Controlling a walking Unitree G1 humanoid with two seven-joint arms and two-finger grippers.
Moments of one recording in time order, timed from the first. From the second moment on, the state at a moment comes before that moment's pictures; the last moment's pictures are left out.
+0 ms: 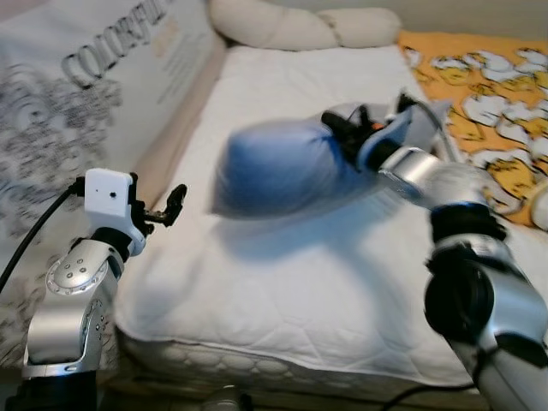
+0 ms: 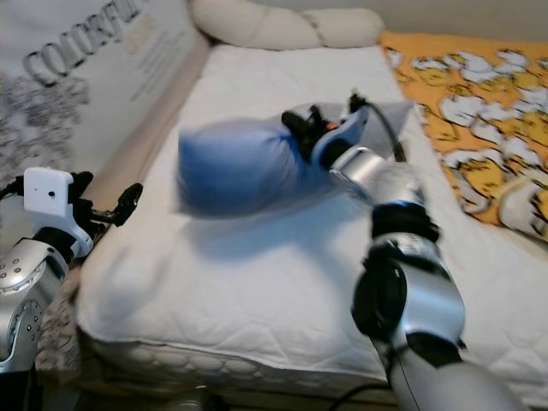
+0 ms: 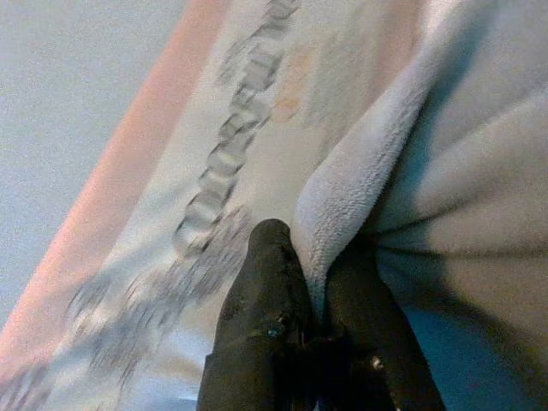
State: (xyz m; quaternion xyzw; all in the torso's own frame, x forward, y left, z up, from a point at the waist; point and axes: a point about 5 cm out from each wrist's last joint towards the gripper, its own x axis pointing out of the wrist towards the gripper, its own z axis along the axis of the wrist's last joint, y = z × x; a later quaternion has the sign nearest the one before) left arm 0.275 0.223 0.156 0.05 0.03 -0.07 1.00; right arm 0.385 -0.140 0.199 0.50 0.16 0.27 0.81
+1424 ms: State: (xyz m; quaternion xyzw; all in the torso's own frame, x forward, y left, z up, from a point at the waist) left arm 0.338 0.095 0.068 0.00 0.22 -0.37 0.90; right arm 0.315 -0.194 0.037 0.25 0.36 0.15 0.88
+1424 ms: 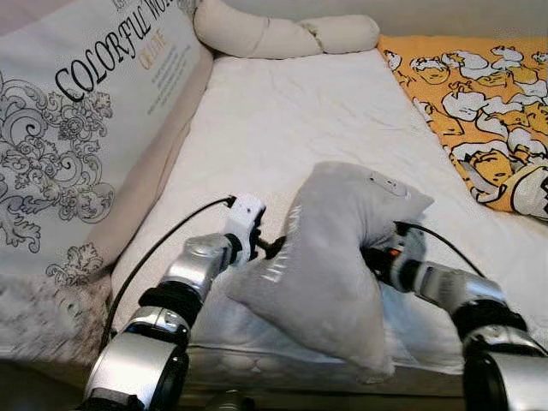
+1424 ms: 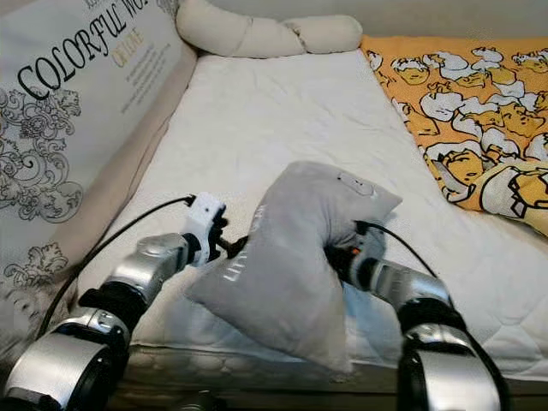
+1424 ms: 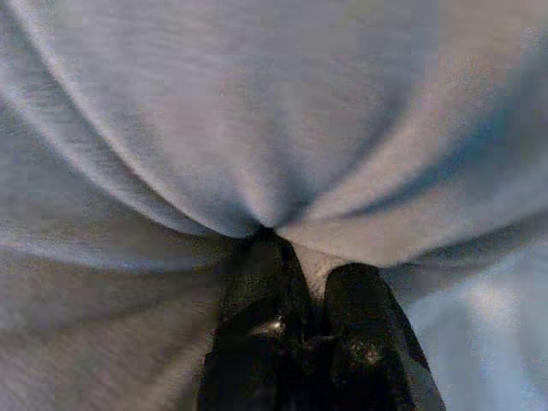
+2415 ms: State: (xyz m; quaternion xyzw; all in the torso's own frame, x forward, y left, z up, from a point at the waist) left arm 0.333 0.114 0.073 -0.49 0.25 -0.29 0.78; right arm 0.328 -0.156 0.037 0.21 0.35 0.19 0.90
